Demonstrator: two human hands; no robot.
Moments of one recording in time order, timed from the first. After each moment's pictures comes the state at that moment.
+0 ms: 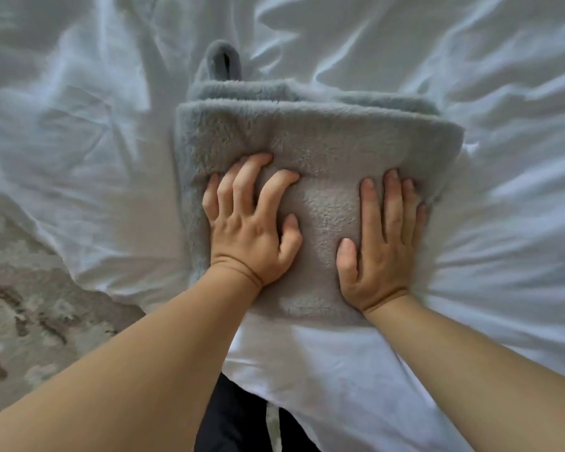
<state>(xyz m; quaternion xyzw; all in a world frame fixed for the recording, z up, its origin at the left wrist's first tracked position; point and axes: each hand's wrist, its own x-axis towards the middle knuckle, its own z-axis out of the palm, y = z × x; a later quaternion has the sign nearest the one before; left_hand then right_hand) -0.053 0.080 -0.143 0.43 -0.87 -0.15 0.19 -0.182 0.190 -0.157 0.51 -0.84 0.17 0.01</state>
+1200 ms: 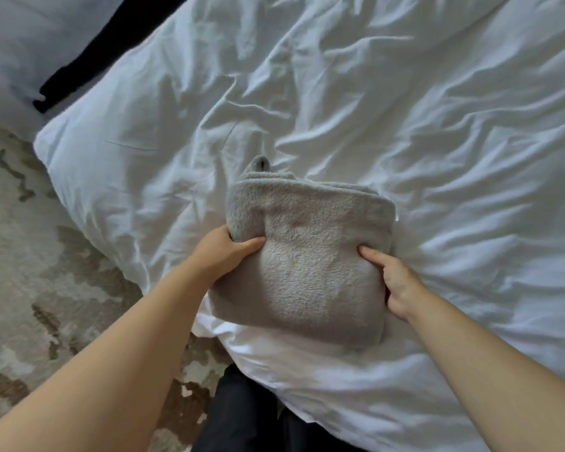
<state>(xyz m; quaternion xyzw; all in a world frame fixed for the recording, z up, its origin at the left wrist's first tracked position) -0.011 0.012 -0.044 0.58 -0.63 -0.51 -0.08 -0.248 0.178 -0.052 -0.13 -0.68 0.42 -0.58</state>
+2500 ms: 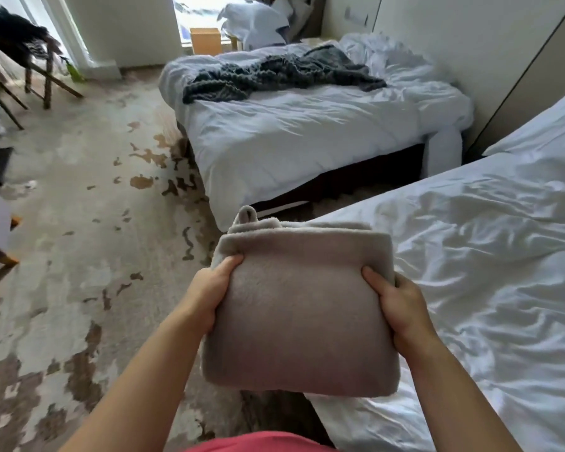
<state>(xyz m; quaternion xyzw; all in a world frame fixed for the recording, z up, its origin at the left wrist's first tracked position) 0.372 0.034 0.242 0.65 -0.31 -0.60 0.36 0.098 0.101 0.262 0.31 -0.68 0.48 -0.46</state>
